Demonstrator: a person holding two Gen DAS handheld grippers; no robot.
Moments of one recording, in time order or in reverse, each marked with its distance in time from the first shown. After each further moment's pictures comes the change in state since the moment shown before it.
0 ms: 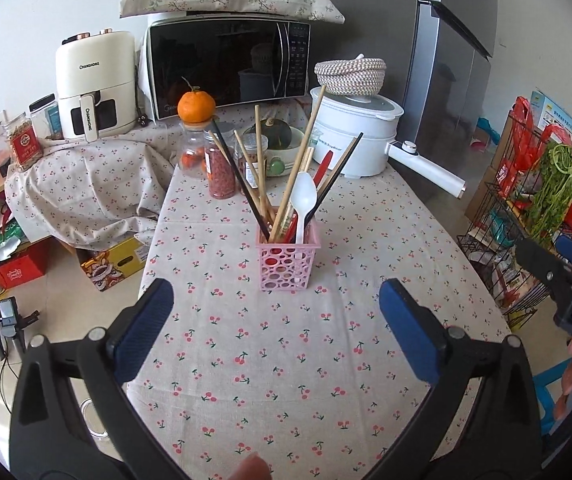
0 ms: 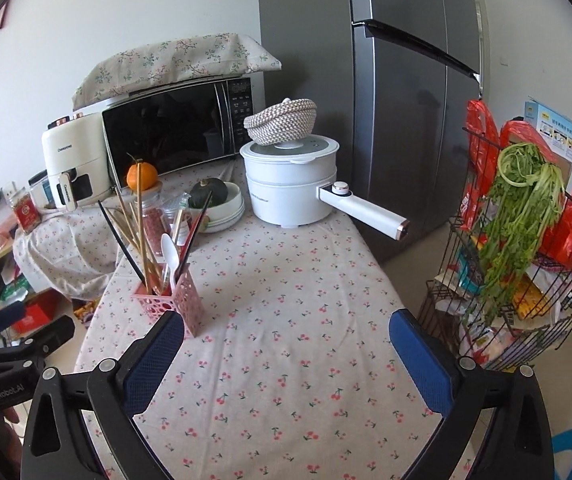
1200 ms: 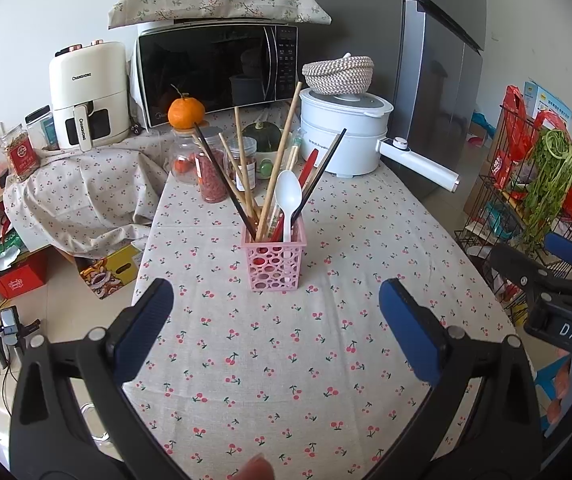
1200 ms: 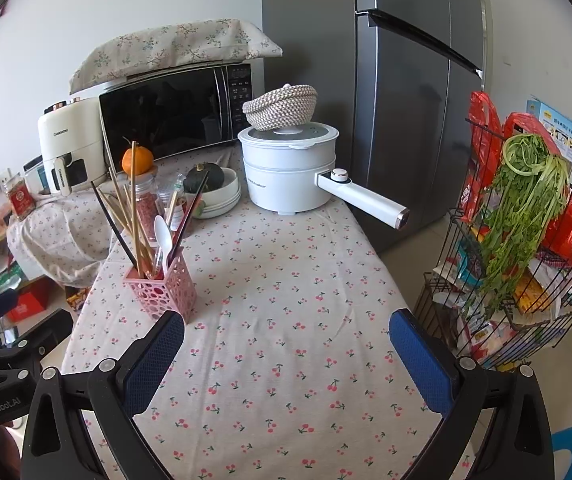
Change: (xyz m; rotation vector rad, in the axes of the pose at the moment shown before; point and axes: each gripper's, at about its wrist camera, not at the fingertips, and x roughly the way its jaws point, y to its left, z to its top) left arm 0.003 -0.017 -0.007 0.034 -0.011 0.005; right arm 0.014 0.007 -0.005 -0.029 0.038 -0.013
